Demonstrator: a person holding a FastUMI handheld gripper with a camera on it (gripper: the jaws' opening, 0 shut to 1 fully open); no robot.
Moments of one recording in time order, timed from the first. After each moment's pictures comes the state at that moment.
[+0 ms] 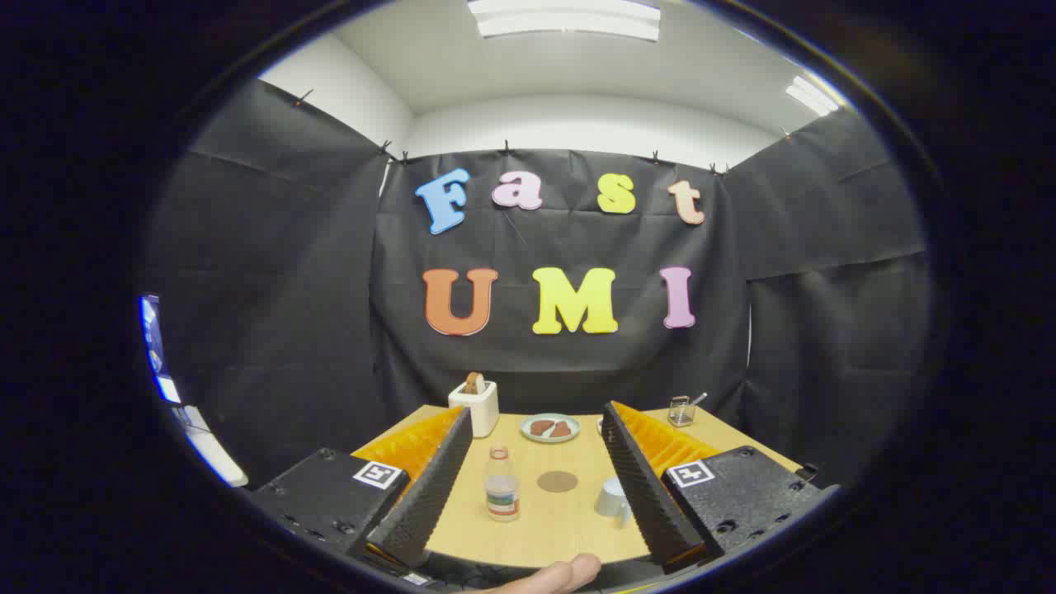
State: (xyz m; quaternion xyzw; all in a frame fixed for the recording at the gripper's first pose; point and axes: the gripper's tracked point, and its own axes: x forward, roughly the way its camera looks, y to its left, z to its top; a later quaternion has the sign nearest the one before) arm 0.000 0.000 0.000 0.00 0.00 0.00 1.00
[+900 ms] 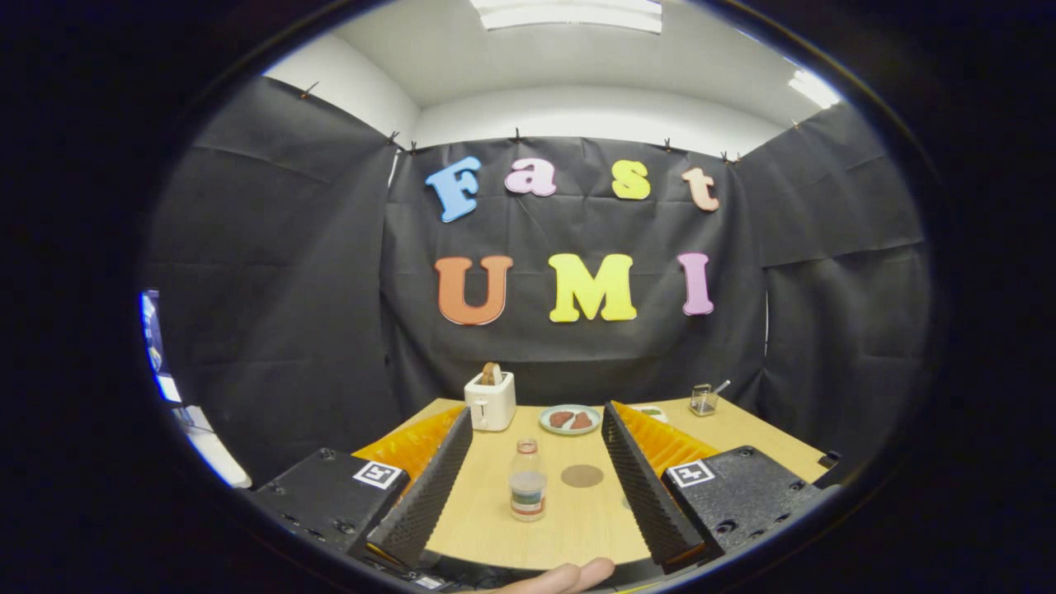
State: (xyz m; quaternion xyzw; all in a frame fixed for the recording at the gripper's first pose) arm 0.029 0.038 -0.032 0.00 0.01 0.02 1.00
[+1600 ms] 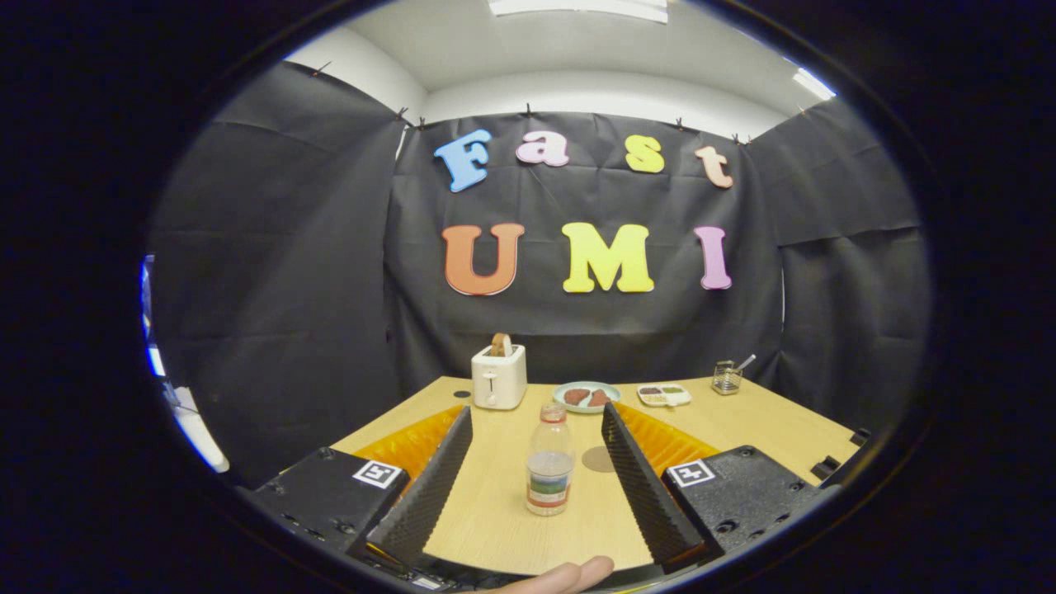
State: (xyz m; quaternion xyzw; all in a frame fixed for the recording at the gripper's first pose) arm 0.088 0.073 -0.125 0.00 0.04 0.03 1.00
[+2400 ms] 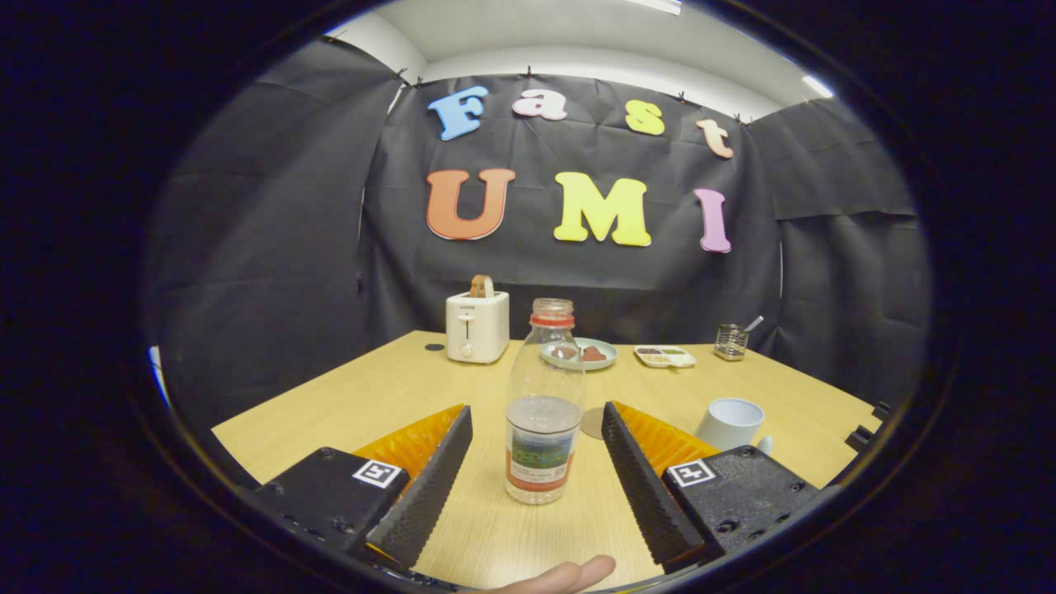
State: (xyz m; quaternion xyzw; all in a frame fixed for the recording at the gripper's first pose) arm 0.165 0.061 -0.253 -0.03 0.08 -0.01 1.00
